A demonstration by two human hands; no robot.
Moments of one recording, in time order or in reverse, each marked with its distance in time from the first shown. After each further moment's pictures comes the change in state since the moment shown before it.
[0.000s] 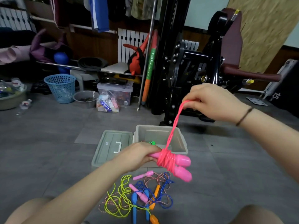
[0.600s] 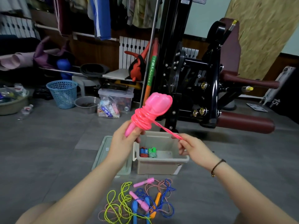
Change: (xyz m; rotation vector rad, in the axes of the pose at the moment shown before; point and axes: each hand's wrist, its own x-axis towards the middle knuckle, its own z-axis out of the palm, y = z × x) left_hand -0.007 0.020 -0.045 -0.839 0.782 -0.290; right_hand -0.044 -0.016 0.125 0.859 -0.116 0.455
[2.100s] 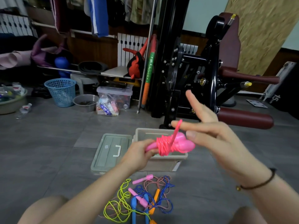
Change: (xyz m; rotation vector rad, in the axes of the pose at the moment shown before) left_hand -0.009 -0.041 0.034 0.666 -0.406 -0.007; right_hand -0.076 -0.091 -0.037 0.107 0.105 -0.443
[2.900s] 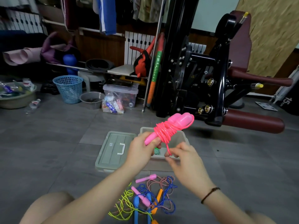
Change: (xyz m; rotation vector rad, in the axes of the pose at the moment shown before) left_hand -0.006 0.019 -0.003 -0.495 0.278 -0.109; right_hand -0.007 0.093 0.077 -0.579 0.031 0.212
